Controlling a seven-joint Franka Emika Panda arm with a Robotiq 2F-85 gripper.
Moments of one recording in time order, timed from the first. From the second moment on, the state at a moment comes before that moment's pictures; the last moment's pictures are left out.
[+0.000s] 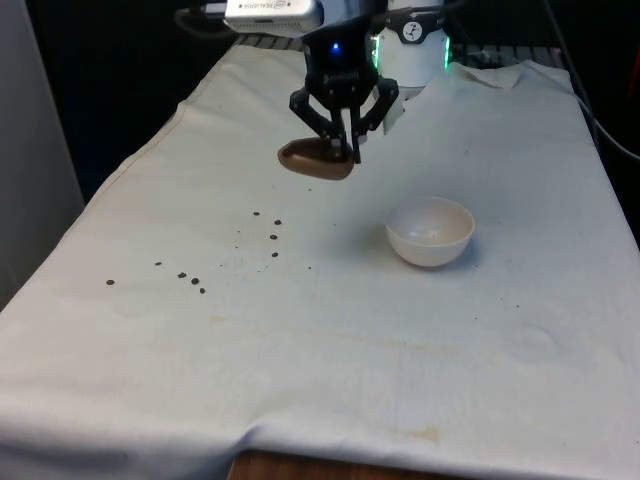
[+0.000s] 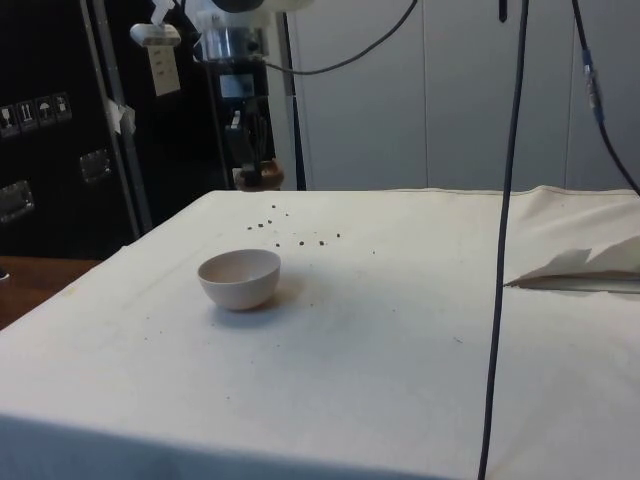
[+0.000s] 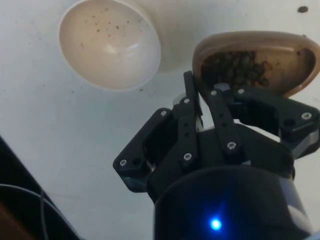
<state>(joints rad) 0.02 0.40 -0.16 -1.85 0.20 2.20 -0.42</state>
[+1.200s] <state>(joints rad) 0.02 0.36 -0.10 -1.82 0.35 2.07 -0.44</state>
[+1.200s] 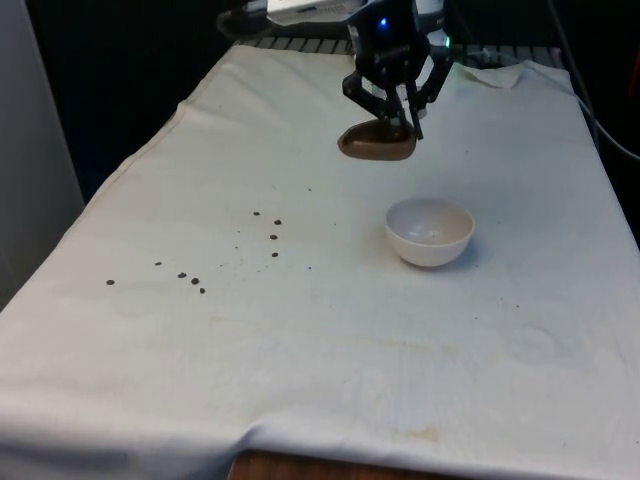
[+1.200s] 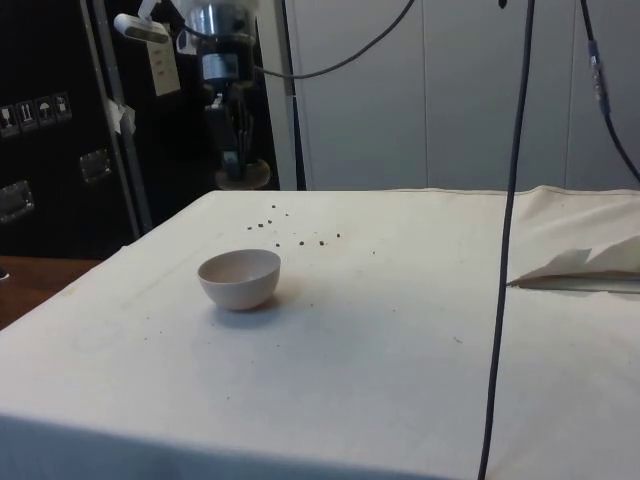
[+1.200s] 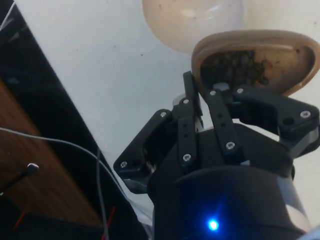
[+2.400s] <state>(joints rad) 0.02 0.35 -0.05 -1.85 0.57 2.03 -0.52</state>
